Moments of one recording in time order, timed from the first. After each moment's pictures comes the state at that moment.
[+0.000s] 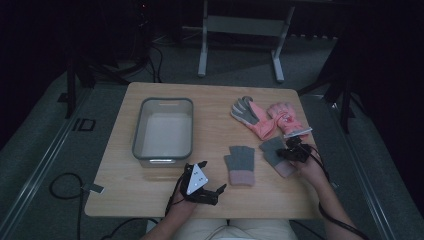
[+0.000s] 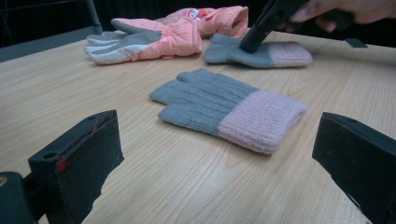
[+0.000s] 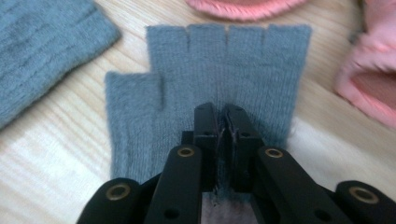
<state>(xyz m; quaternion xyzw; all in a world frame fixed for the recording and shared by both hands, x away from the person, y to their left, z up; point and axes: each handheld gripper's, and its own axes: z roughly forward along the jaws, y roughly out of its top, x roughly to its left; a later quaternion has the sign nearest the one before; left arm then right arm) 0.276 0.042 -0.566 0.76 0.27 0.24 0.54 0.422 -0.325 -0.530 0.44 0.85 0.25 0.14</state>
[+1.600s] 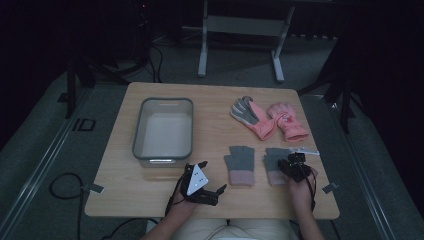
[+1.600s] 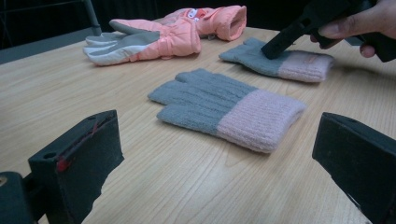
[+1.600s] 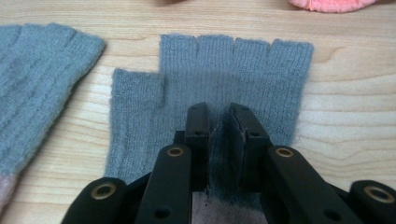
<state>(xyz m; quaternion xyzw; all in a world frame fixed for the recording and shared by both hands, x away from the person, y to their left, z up) 0.275 0.042 -0.566 0.76 0.27 0.24 0.54 0.355 -0.307 -0.546 0.61 0.70 0.30 0.21</state>
